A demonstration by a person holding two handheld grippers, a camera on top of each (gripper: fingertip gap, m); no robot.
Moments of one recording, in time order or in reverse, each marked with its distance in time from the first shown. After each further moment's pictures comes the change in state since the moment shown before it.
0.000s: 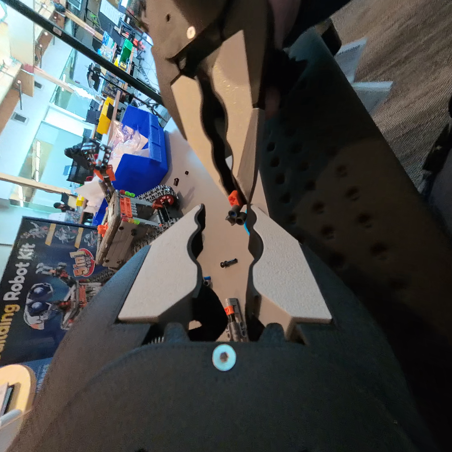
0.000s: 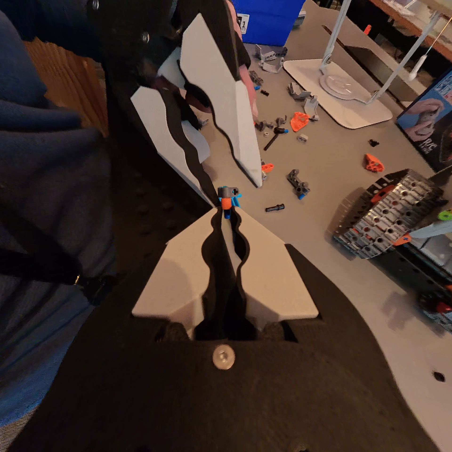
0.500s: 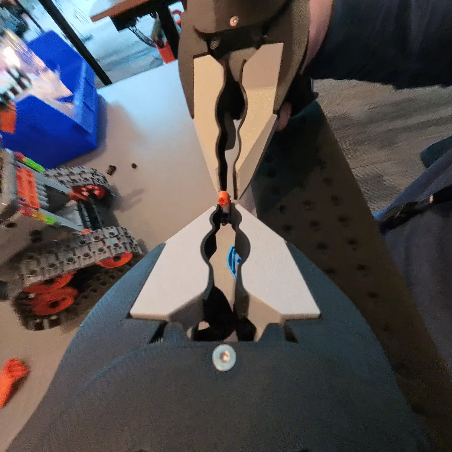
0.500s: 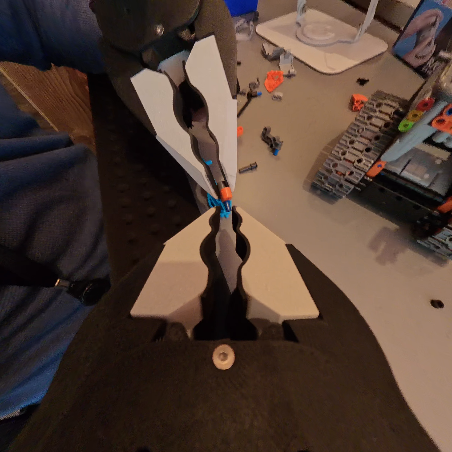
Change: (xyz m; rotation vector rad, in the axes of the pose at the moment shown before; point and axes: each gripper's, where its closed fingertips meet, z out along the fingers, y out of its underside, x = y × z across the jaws) left arm -0.010 -0.006 0.050 0.059 0.311 -0.510; right arm 0.039 0.033 -0.035 -0.041 -0.037 0.221
